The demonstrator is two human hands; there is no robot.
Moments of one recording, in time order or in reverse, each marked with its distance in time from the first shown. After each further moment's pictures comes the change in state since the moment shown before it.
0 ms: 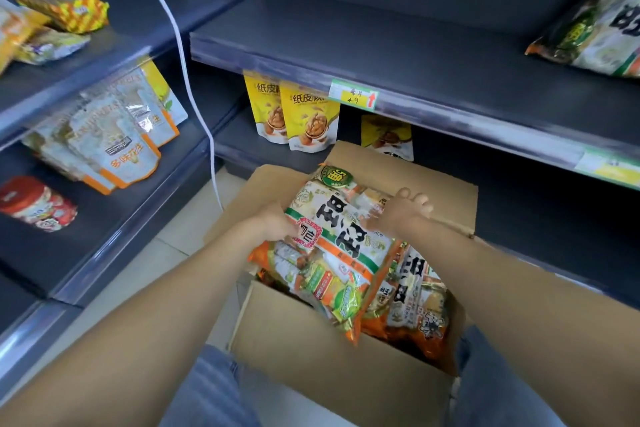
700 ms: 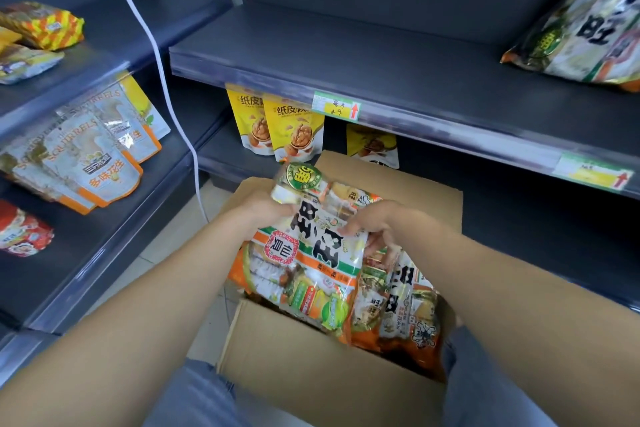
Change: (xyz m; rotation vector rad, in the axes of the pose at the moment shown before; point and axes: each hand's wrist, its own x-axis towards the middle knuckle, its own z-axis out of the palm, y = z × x) left_hand 0.017 0.017 -0.022 -0.272 0.124 0.148; right_hand -0.026 -0.013 -0.032 0.621 -0.492 0.052
